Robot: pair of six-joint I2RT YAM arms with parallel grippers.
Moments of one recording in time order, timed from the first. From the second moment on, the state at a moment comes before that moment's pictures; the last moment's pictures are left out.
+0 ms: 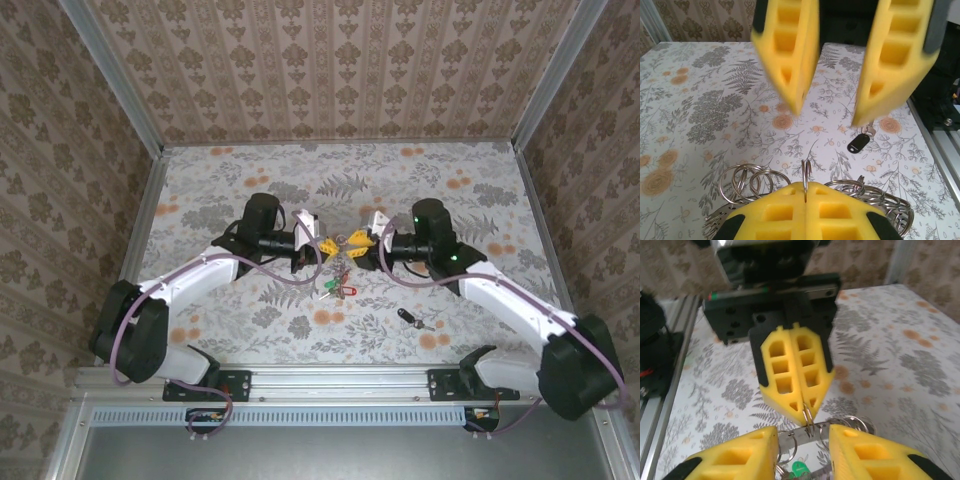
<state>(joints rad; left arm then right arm) -0.59 1.41 0.84 0.01 0.92 0.49 0.46 1.16 0.75 0.00 -0.71 -0.33</state>
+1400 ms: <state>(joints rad) -0.59 1.30 0.84 -0.07 0.82 0.51 0.61 1.25 0.61 -0.82 0.07 0.98</state>
